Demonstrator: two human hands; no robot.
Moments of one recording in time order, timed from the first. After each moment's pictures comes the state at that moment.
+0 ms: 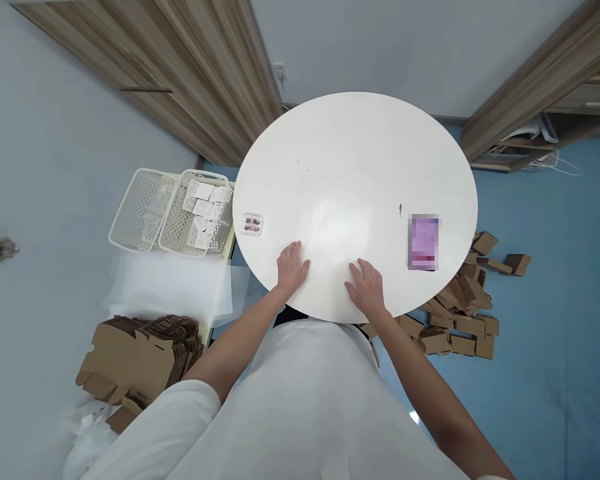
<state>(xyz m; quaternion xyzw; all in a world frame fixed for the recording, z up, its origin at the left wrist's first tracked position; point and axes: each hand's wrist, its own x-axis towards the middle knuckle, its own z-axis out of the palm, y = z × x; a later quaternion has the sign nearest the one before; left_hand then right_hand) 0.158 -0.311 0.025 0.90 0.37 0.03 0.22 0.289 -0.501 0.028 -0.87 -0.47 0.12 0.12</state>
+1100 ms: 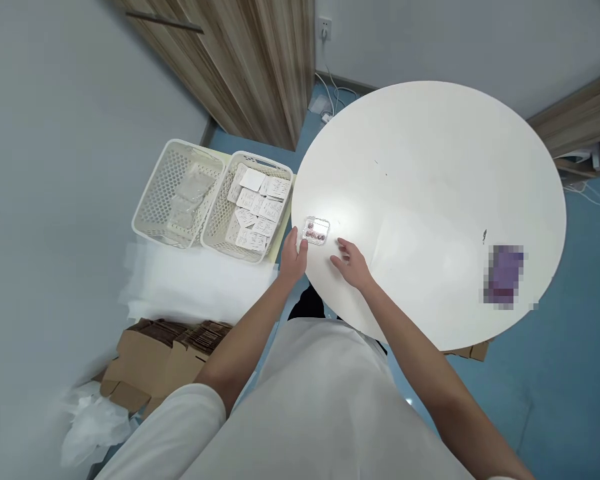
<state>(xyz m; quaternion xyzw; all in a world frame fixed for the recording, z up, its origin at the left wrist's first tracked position) 0.070 -0.152 0.031 0.72 0.49 0.14 0.48 0.205 -0.267 0.040 -0.77 -0.31 0.42 0.37</state>
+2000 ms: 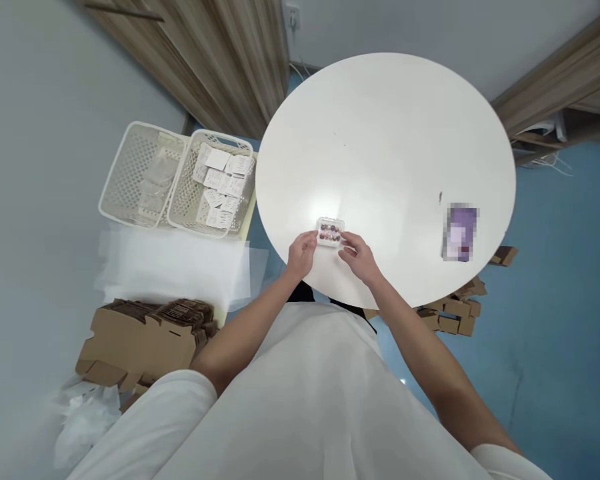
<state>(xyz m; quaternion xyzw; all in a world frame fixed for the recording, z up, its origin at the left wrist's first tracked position) 0.109 -0.266 0.048 0.73 0.39 0.15 0.55 0.239 -0.387 0.052 -0.73 -0.25 0.42 0.48</state>
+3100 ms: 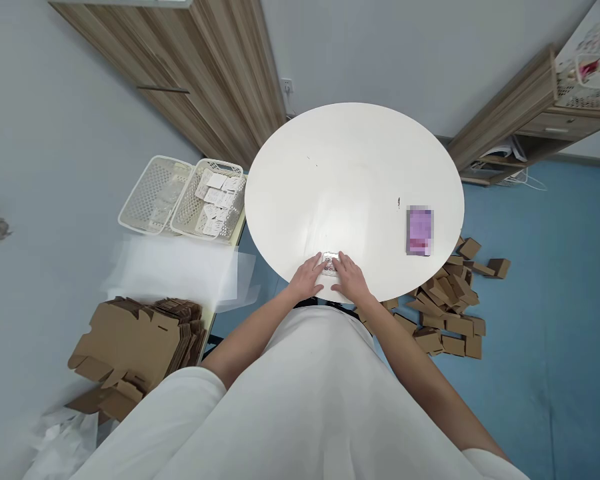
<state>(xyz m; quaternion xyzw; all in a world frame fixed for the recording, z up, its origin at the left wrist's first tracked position) 0.109 -0.357 0.023 0.94 0.15 -0.04 0.31 0.245 -0.490 0.024 -0.80 -0.54 0.21 0.16</state>
